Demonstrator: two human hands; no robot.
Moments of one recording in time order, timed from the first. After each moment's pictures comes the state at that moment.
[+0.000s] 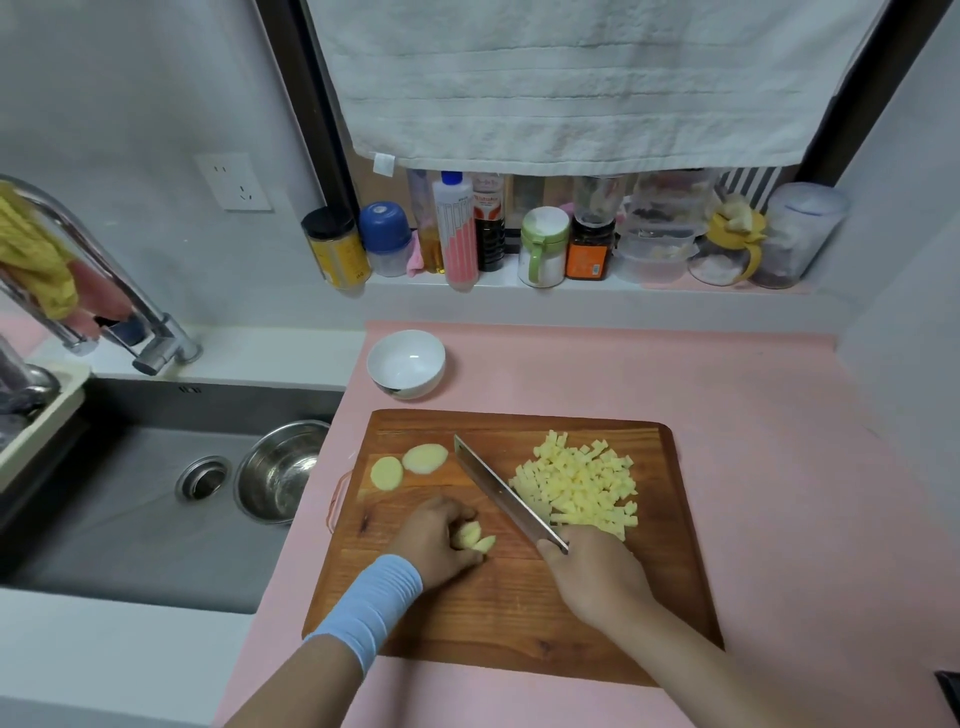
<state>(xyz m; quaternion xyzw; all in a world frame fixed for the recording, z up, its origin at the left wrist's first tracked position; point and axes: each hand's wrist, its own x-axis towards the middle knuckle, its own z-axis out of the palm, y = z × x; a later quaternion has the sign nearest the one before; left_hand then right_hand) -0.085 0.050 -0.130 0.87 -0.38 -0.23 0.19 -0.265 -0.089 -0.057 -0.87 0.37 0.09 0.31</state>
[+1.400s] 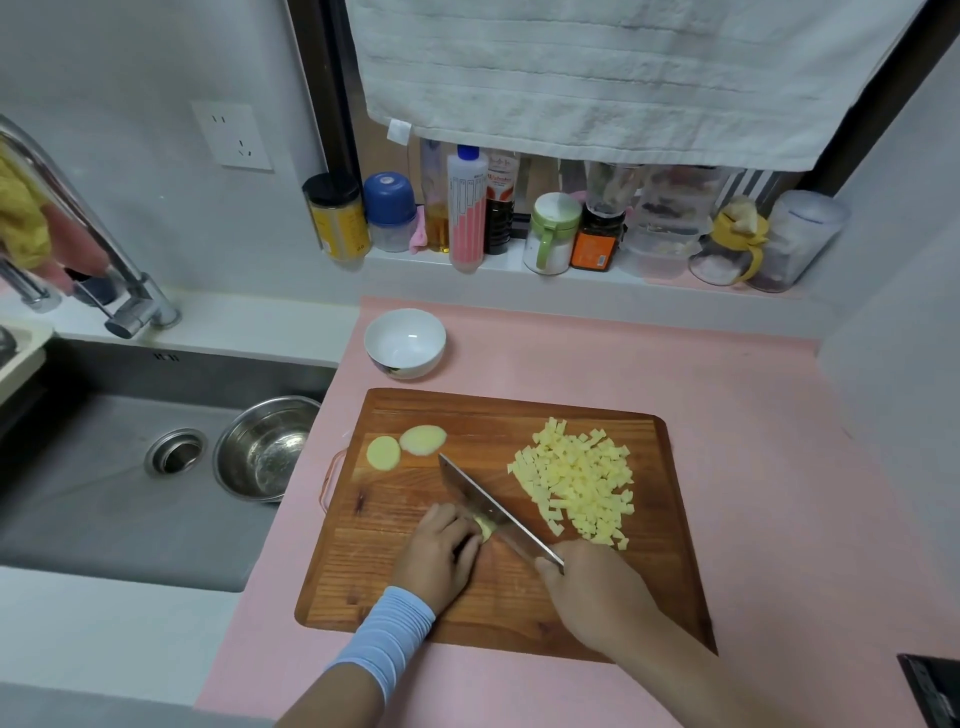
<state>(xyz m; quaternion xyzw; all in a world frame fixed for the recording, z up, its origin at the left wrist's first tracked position) -0.117 0.074 -0.183 0.78 -0.49 0.02 0.39 -0.277 -0.058 -0.047 -0.89 0.34 0.14 0.27</state>
